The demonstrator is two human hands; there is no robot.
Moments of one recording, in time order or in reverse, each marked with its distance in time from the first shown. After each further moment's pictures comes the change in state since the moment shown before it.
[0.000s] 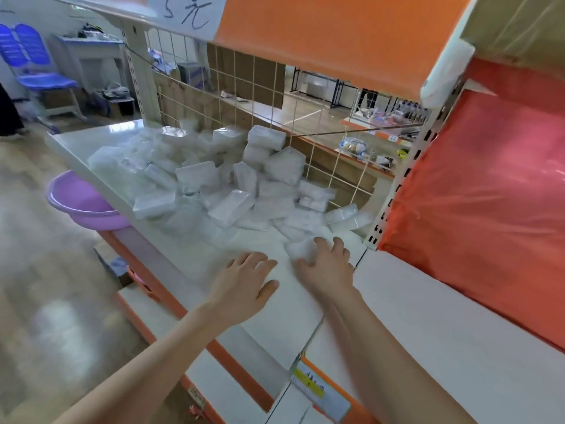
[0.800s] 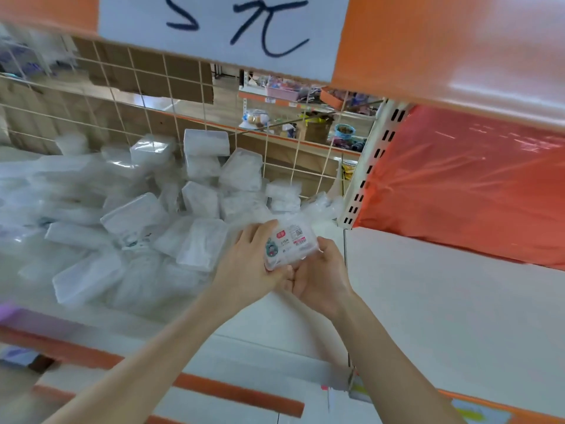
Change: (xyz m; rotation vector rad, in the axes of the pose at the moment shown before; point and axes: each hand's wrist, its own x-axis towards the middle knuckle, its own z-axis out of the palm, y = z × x) left_hand 0.084 -0.036 -0.036 -0.475 0.074 0.293; right_hand -0.012 -0.068 -0.004 1.858 -0.180 0.230
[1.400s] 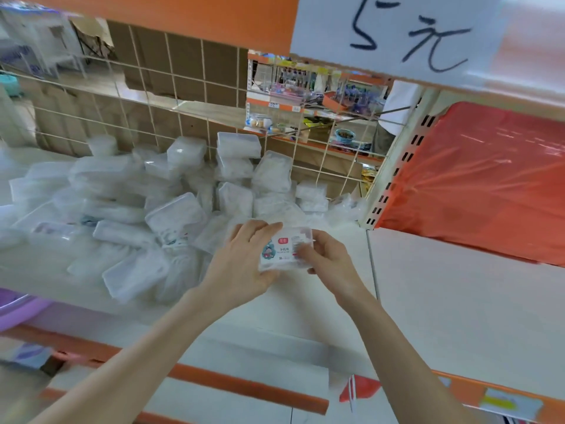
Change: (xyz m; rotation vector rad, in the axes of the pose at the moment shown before) left_hand -0.022 -0.050 -0.058 0.156 -0.014 0.178; right_hand 0.007 0.023 0.046 -0.892 0.307 -0.354
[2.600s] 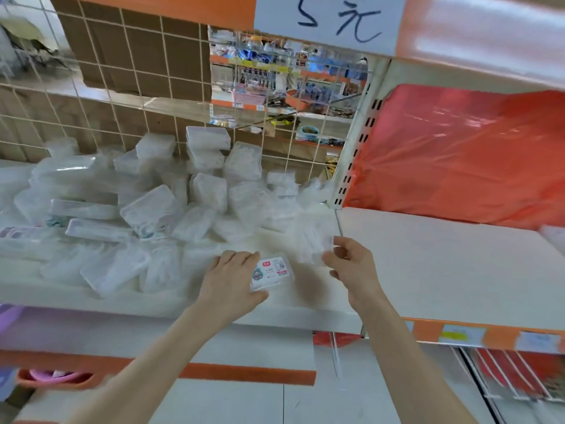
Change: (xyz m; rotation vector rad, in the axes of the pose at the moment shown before) left_hand -0.038 0.008 0.042 0.153 -0.261 -0.059; right_hand -0.060 0.025 -0.039 0.075 0.449 0.187
